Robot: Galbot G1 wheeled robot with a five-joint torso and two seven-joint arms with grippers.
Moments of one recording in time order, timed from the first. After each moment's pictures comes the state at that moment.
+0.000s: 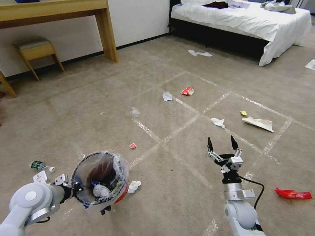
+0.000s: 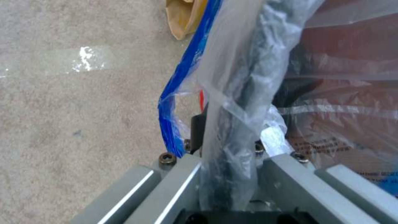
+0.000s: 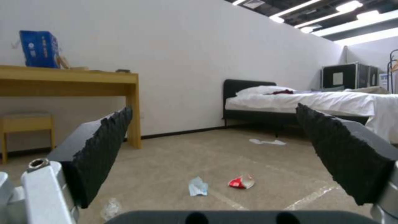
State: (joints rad) left arm 1.46 -0.87 -0.69 -2.00 -1.78 0.71 -0.95; right arm -1.37 1.41 0.59 1.70 0.26 0.61 -0.18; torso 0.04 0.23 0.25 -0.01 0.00
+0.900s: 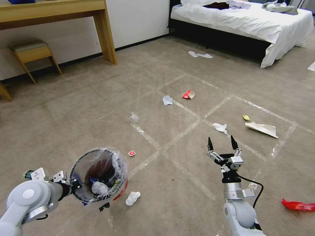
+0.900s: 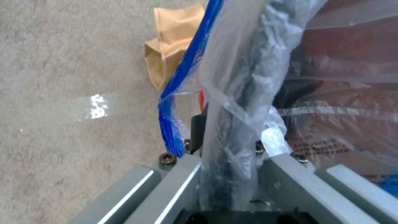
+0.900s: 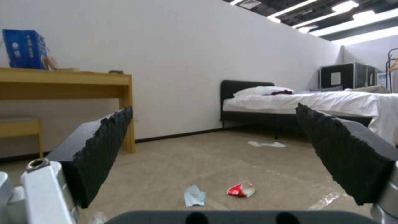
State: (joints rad) left arm 1.45 -0.84 -0.69 -2.01 -1.79 0.70 -0.95; right arm -1.35 1.42 0.59 1.67 0.26 0.61 -0.18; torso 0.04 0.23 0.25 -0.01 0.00
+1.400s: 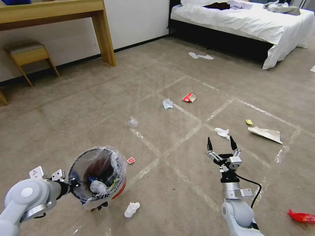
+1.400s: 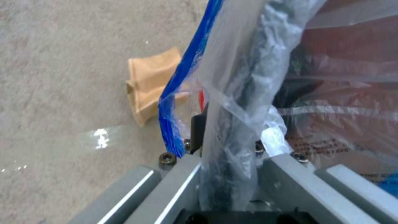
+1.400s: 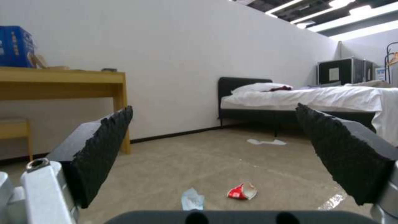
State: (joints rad) left arm 1.44 -0.82 -0.69 -1.99 -1.79 0.70 -0.94; right arm -1.34 1.44 0.60 1.66 0.26 0.61 -0.18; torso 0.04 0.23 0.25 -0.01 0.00
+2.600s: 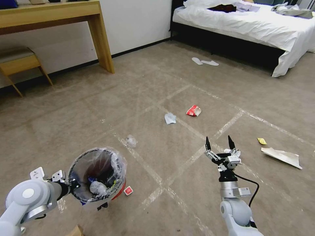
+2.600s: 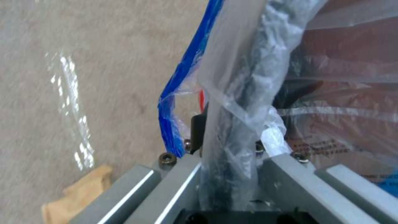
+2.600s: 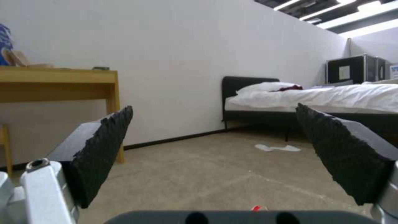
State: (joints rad) left arm 1.45 -0.82 -0.69 -2.00 -1.77 0.70 -0.94; right arm -1.33 1.44 0.58 1.65 0.27 0.61 -0.18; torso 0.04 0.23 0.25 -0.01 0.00
